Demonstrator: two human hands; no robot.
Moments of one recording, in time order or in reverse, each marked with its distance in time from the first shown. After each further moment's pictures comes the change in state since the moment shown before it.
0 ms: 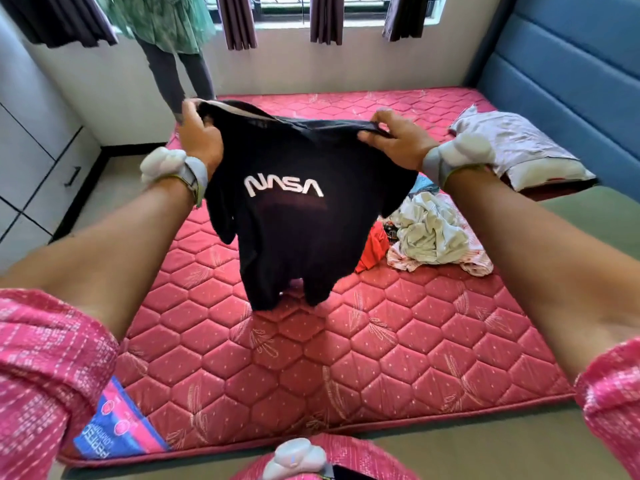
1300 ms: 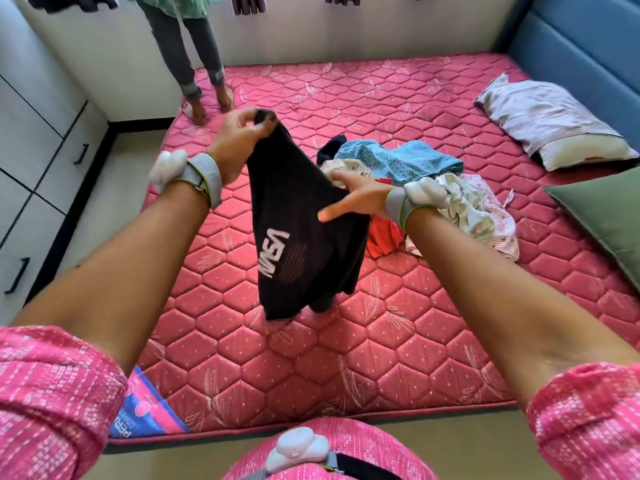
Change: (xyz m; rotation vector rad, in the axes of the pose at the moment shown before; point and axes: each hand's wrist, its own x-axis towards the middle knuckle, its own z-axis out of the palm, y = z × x) left_hand -0.013 -0.014 0.019 -0.504 -0.607 -0.041; right_hand 0.008 -0.010 0.134 0.584 -0.454 0.039
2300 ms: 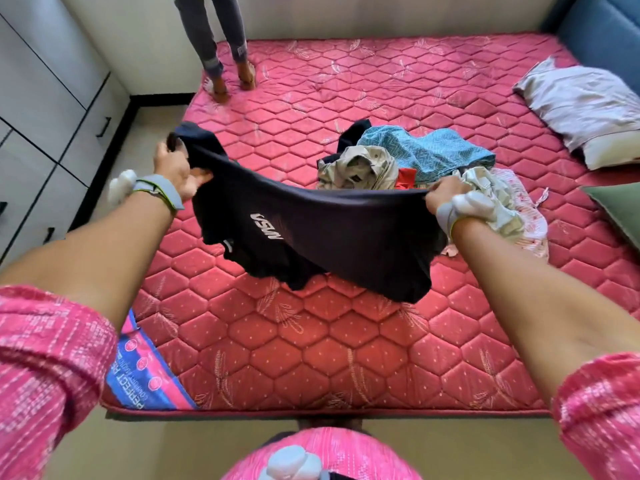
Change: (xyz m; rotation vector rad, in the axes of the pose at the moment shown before) left_hand -0.013 -0.084 -0.100 -0.435 0.614 -0.362; right_hand 0.001 0.084 -0.048 -0.493 0.721 0.606
